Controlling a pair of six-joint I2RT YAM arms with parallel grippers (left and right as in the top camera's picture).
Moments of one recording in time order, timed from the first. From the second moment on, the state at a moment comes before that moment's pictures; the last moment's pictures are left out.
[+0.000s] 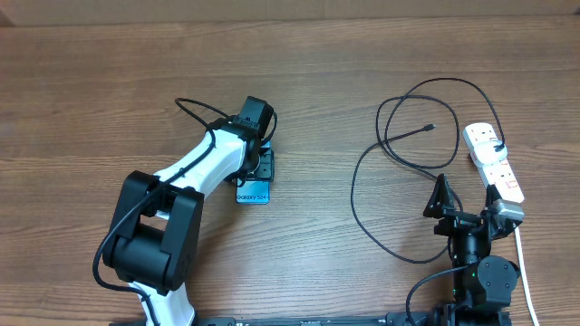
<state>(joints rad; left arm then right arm) -0.38 1.93 1.21 -0.71 -0.05 -0.37 -0.10 0.01 0.02 -0.03 0.03 0.23</state>
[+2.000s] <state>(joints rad) -0.38 1.95 1.52 -1.21 0.25 -0.45 -0.10 0.01 0.02 -0.03 0.03 0.23</state>
